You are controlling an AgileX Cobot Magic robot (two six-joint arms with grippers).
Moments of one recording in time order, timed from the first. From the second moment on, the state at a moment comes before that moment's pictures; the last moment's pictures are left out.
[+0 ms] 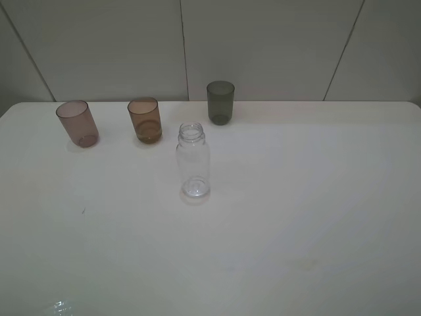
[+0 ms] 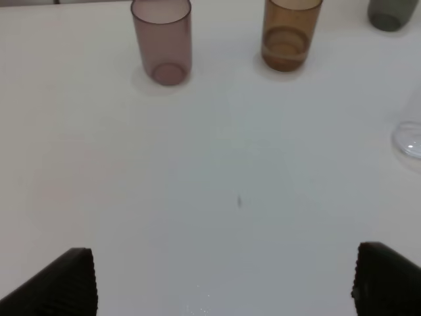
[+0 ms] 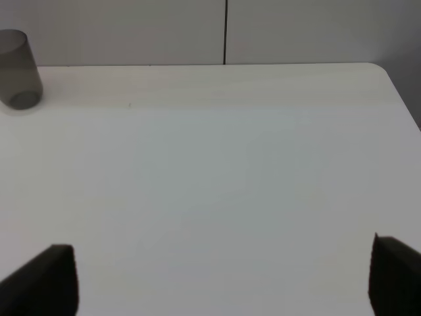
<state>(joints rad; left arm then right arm) -0.11 -0.01 -0.50 -0.01 1.06 -0.03 -0.10 0.00 -0.52 0.00 1.06 -0.03</state>
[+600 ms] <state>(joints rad) -0.11 -0.01 -0.50 0.00 1.06 -0.04 -0.10 0.00 -0.52 0.00 1.06 -0.03</state>
